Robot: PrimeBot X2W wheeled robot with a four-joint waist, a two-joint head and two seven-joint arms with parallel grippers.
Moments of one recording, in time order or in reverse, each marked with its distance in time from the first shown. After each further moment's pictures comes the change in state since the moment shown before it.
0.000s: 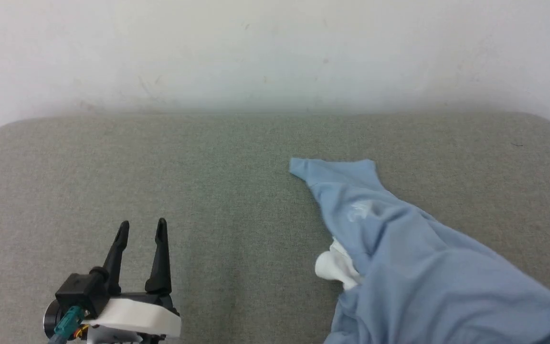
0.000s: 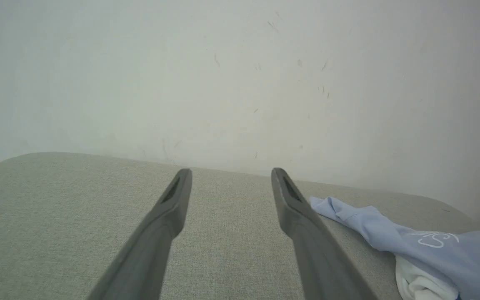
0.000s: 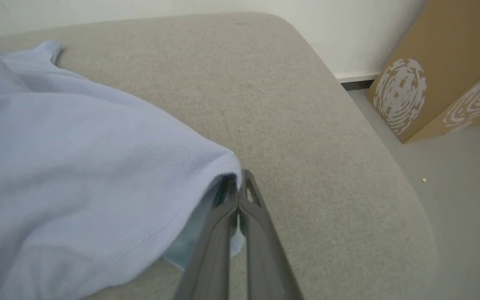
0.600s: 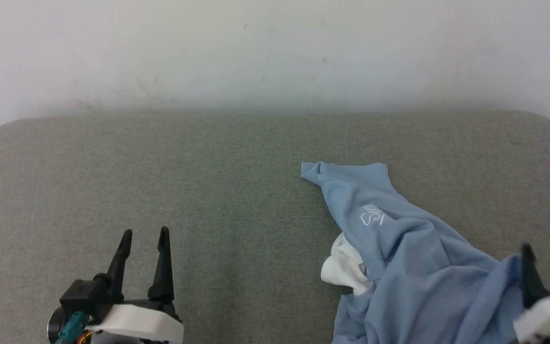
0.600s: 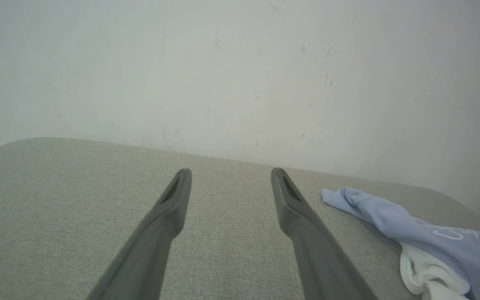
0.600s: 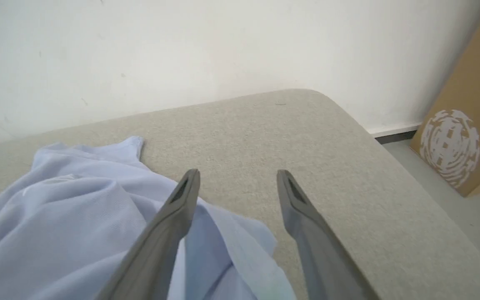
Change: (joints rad) left arm 0.019 -0.006 0.000 0.020 0.000 -0.001 0.000; right arm -0.085 0.002 0.033 0.064 0.084 0.000 -0.135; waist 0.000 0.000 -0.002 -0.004
